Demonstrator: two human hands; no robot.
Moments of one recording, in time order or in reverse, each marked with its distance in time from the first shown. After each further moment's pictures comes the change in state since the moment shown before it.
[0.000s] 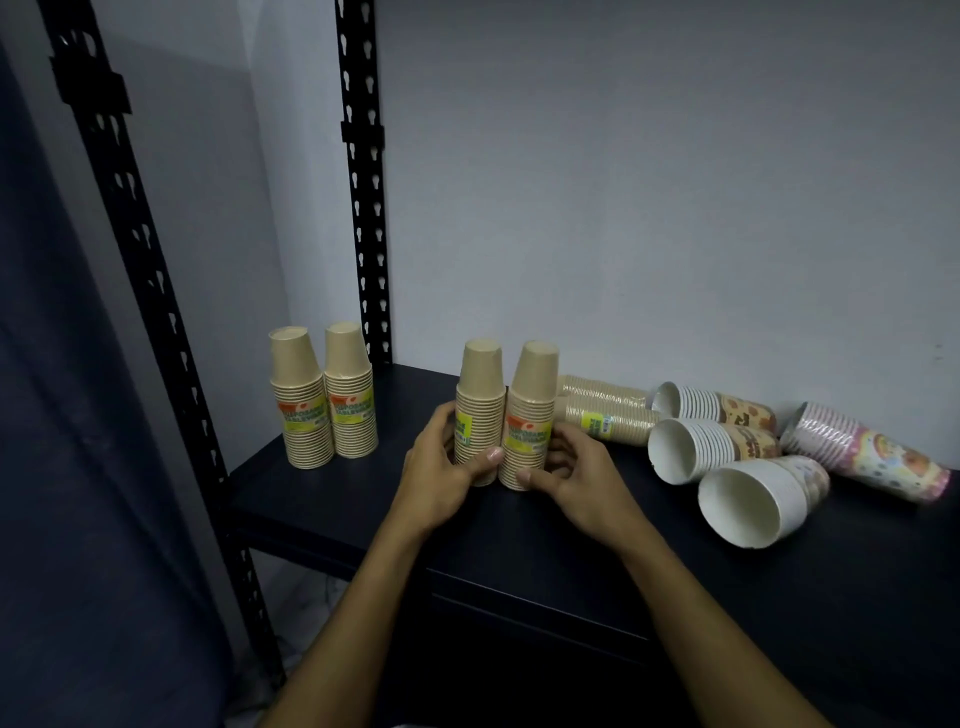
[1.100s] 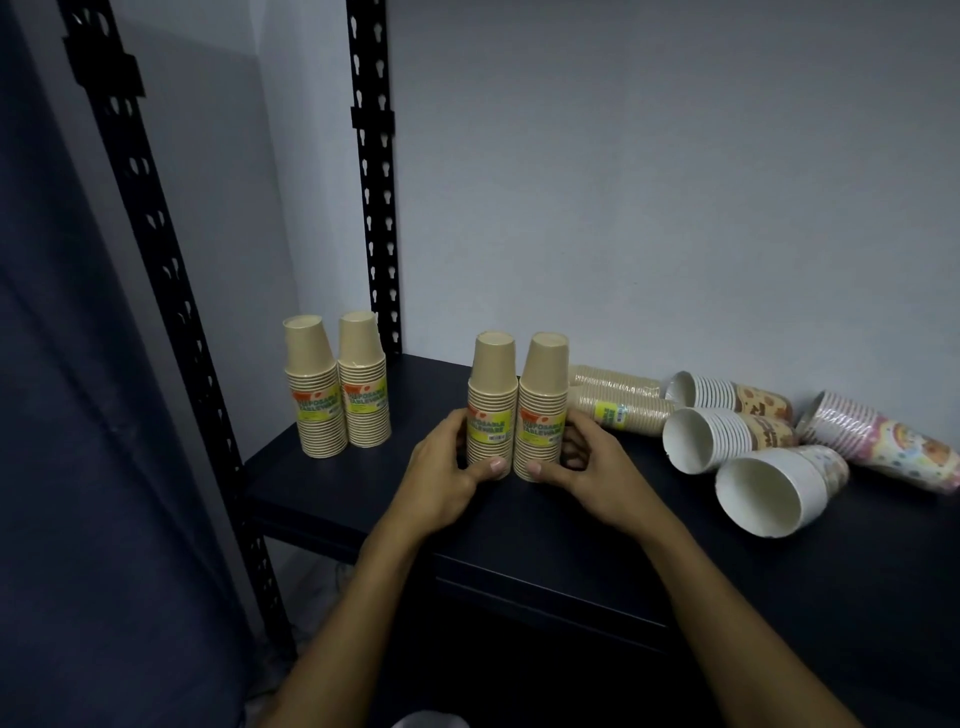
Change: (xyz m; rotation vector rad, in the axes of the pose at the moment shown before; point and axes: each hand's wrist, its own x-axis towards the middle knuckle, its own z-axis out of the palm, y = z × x) left_hand -0.006 -0.002 -0.013 0.193 -0.076 0.019; right_hand -0.001 -0.003 -0.002 -0.012 -0.082 -0.019
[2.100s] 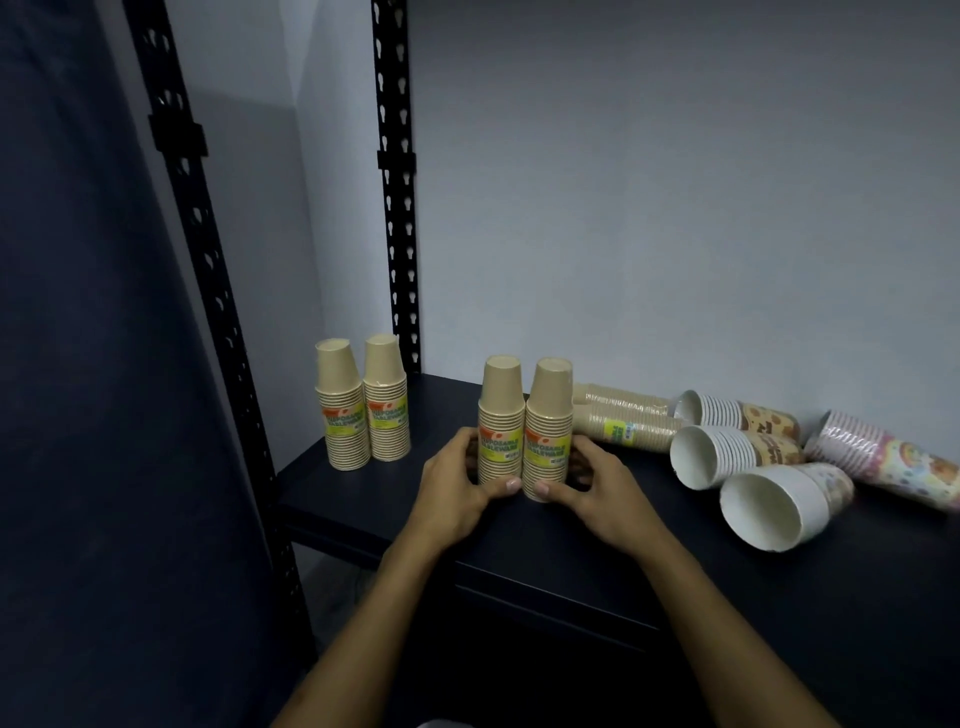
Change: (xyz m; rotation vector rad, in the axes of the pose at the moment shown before) left_hand -0.013 0.007 0.000 -0.002 0.099 -0.007; right_hand -0.016 -0.012 0.004 -0.166 0.035 0.013
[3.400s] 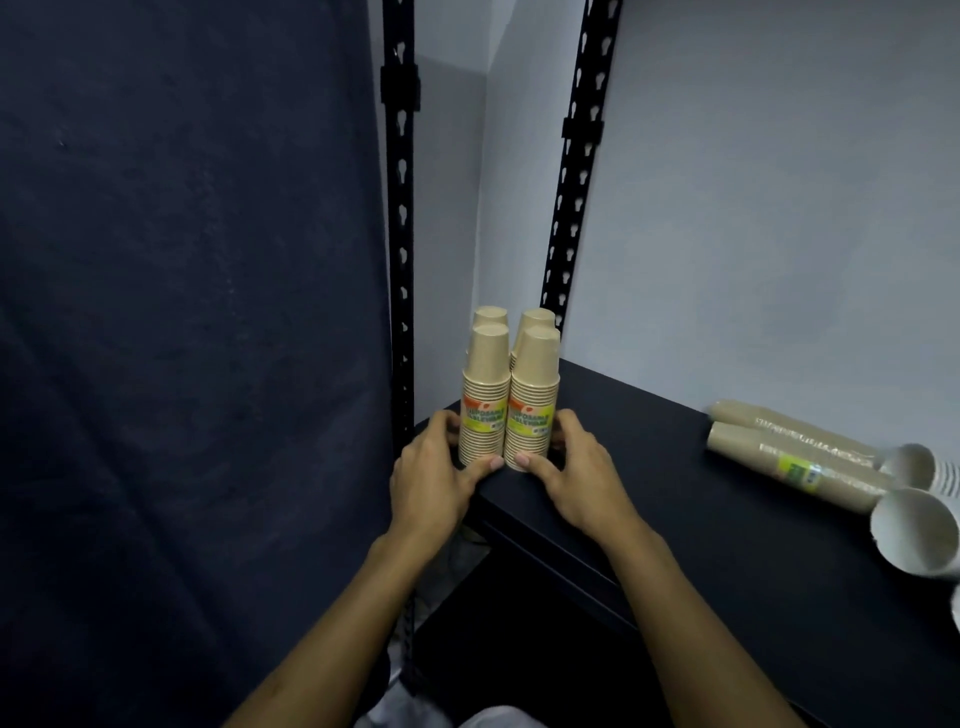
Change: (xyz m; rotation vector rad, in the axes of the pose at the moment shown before) left_hand -0.052 -0.051 -0.104 0.402 0.527 -0.192; right_hand 0.052 -0.063 0.138 -0.121 -0.166 -0.174
